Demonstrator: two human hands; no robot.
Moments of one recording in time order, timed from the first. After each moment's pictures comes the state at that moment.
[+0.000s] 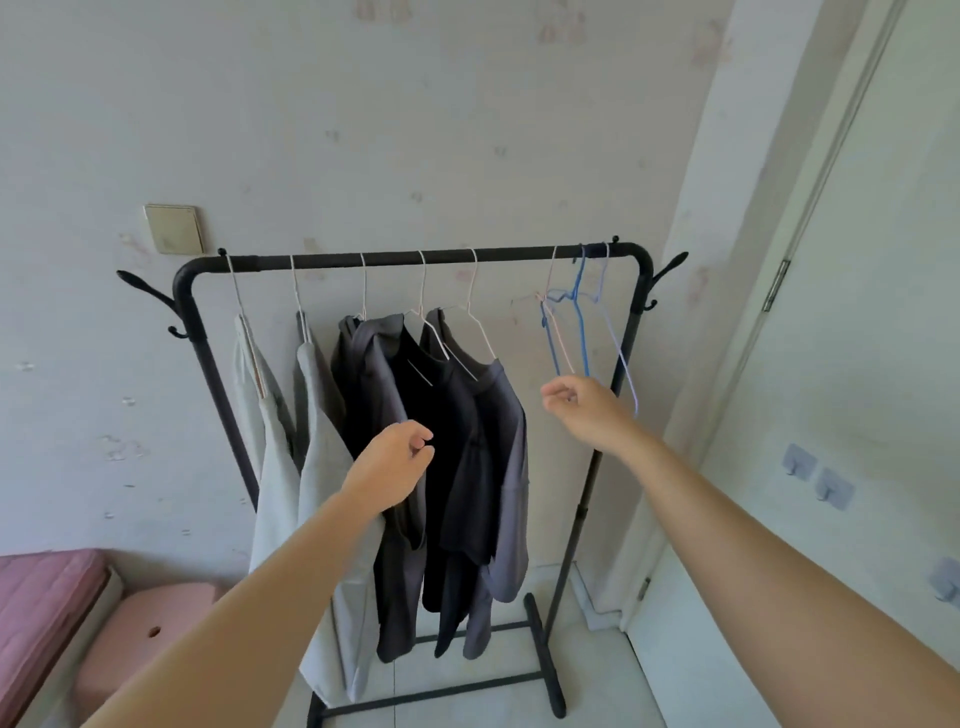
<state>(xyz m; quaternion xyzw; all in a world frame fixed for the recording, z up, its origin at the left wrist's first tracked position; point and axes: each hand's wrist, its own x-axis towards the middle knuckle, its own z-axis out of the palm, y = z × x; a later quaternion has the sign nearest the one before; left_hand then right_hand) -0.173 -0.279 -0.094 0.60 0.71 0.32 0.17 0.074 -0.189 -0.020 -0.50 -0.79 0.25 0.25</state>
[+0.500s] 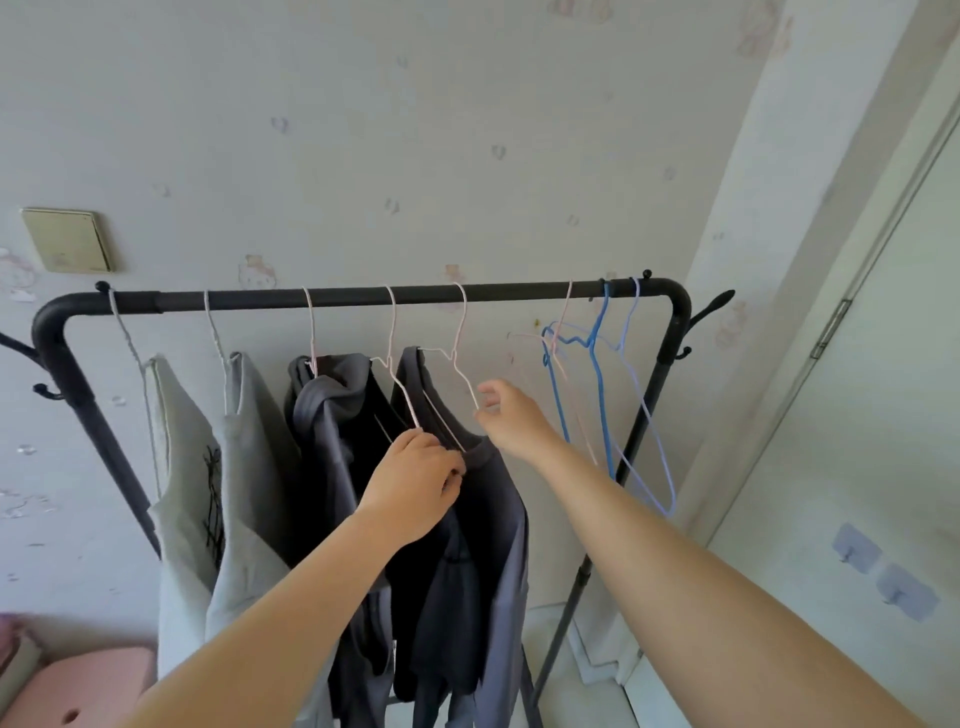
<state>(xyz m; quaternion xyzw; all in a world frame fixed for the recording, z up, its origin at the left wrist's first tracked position) -0.181 -0.116 -0.081 0.76 0.62 0.19 -0.11 -0.046 -0.027 -0.026 -0.50 -0.78 0.29 0.24</state>
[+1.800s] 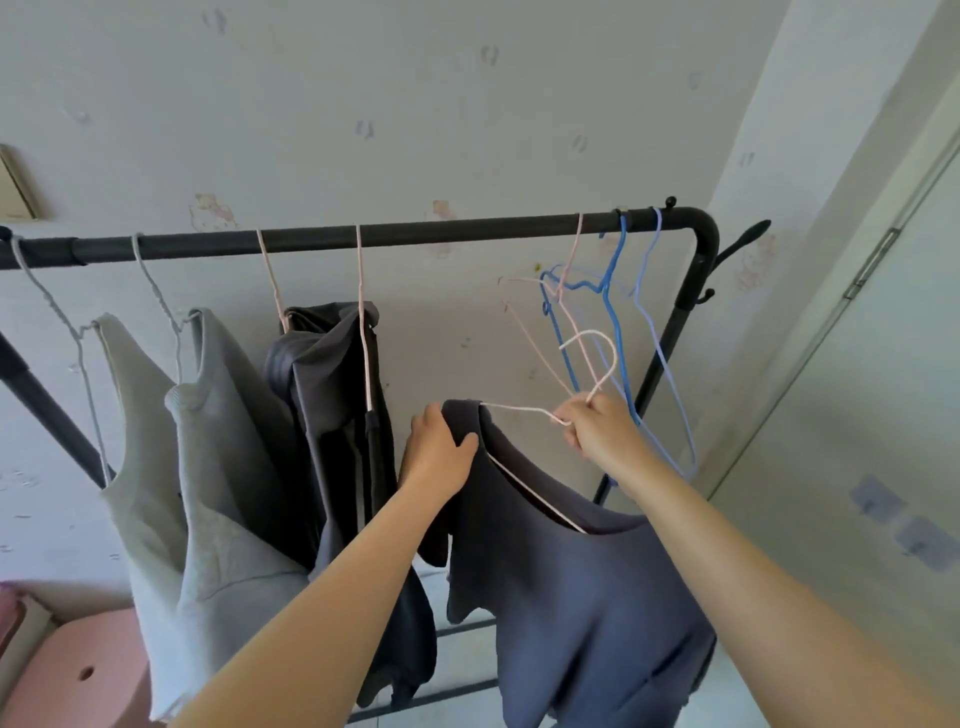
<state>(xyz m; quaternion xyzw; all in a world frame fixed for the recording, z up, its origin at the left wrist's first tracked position) -0.148 -0.058 -0.126 0.50 0.76 0.34 0.24 0.037 -0.025 -0.068 -0.56 -0.65 0.39 0.32</state>
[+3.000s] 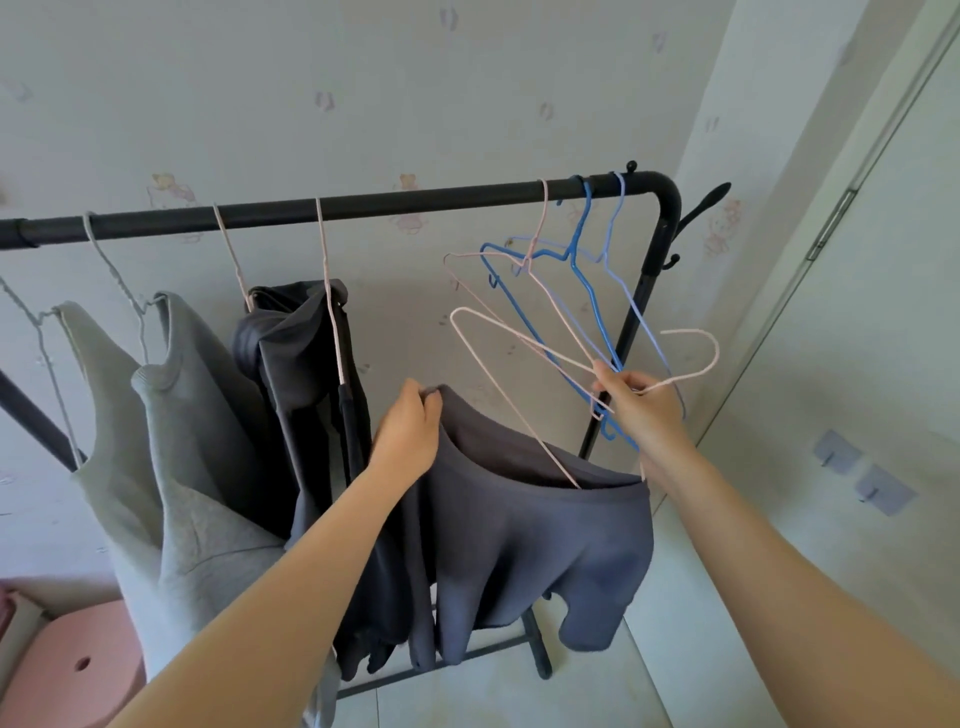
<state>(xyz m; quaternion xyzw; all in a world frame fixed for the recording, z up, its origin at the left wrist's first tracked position) -0.143 -0.082 -0.117 0.52 0.72 0.39 0.23 0.098 -0.036 -0.078 -0.60 -0.50 0.41 0.47</state>
